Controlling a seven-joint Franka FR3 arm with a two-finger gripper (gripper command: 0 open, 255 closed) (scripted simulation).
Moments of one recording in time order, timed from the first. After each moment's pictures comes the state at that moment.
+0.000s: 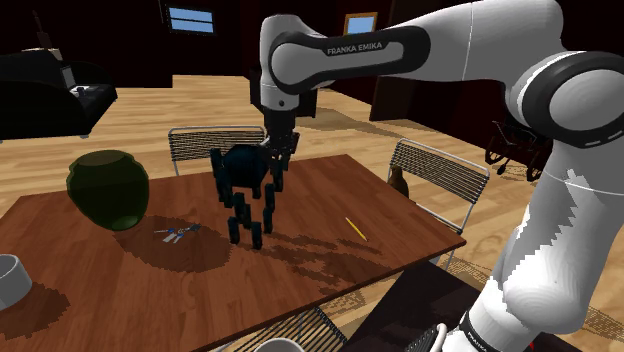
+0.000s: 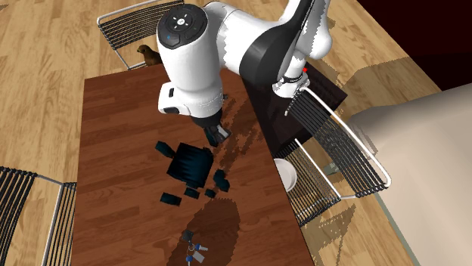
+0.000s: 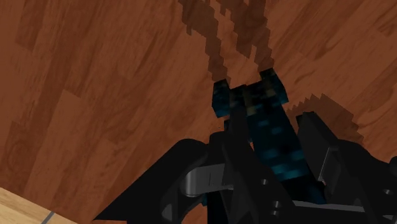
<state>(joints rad) 0.08 0.10 0.23 -1.68 -0.02 1.77 0.15</state>
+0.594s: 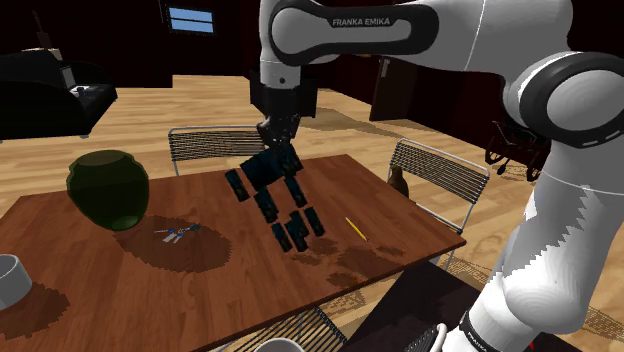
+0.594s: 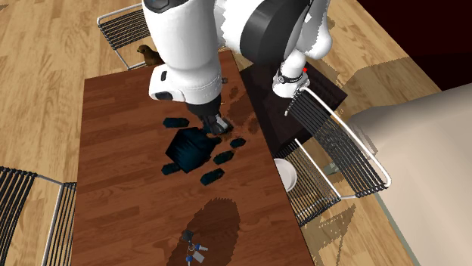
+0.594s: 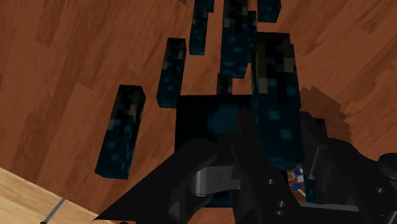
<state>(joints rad) 0.08 0.11 0.24 -1.55 -0.02 1.65 0.15</state>
